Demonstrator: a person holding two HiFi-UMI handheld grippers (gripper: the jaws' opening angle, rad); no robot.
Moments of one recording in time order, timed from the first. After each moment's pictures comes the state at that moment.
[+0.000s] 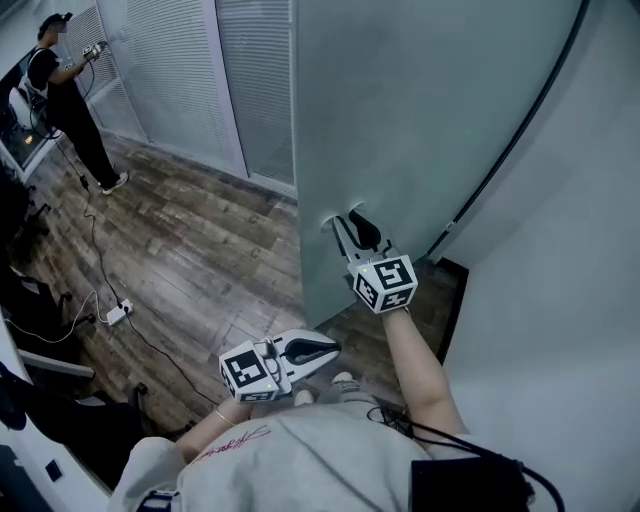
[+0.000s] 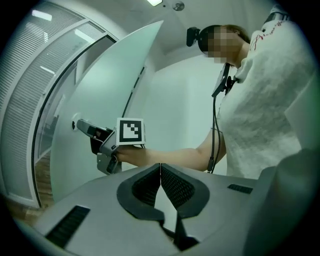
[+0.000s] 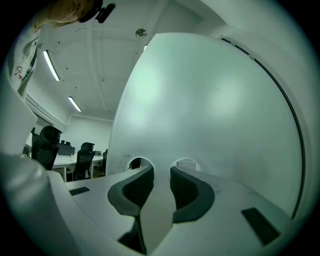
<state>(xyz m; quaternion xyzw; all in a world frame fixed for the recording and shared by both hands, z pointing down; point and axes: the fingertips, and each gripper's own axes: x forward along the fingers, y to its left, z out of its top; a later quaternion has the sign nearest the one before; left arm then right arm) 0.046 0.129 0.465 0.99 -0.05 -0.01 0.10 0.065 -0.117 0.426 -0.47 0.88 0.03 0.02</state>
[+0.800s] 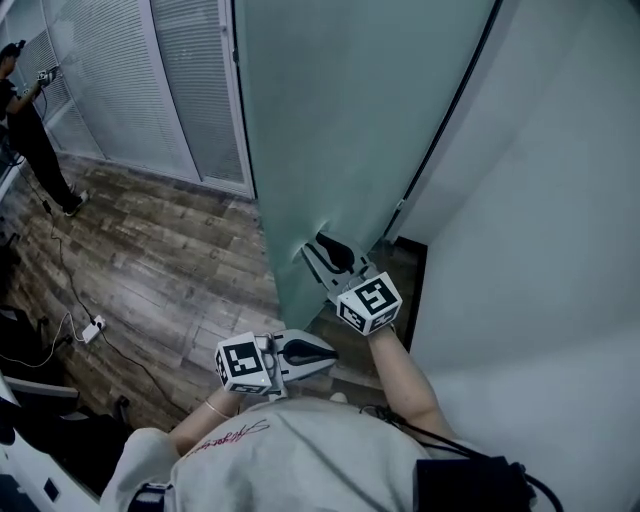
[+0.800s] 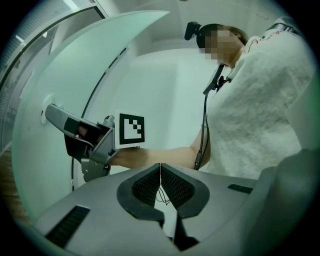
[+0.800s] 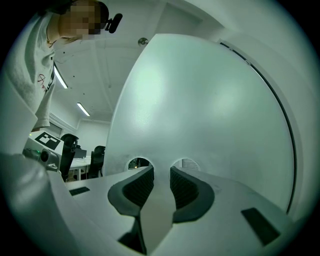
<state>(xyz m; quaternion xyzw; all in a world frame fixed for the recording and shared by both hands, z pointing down) 0.141 0.209 0.464 0.99 0.13 0.02 0.09 0.128 -0.007 0.423 -0.43 0.90 0.03 0.03</state>
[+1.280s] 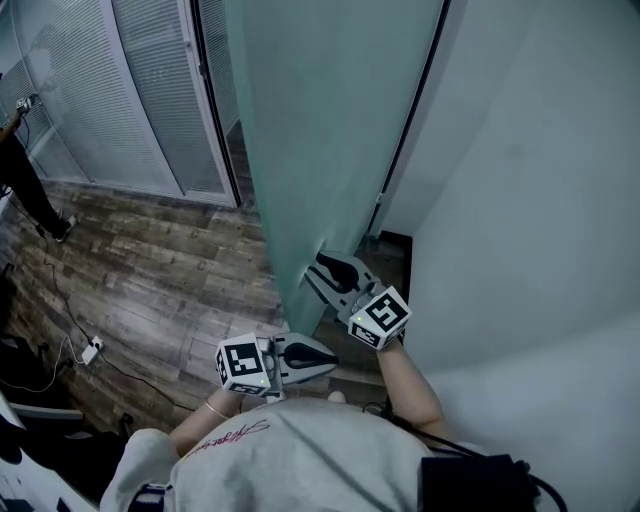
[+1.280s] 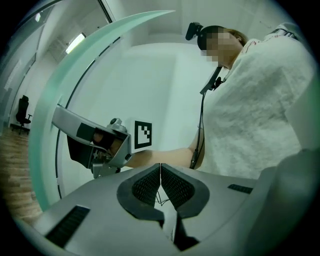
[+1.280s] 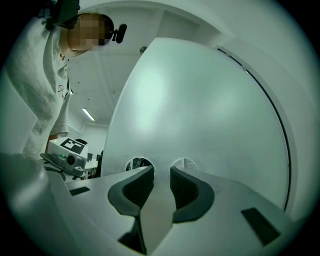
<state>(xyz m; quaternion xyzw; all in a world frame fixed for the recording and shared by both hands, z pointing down) 0.181 0.244 0.468 0.97 0.20 0.04 0.09 0.181 0.059 0.428 -0.40 0.91 0.03 0.05</state>
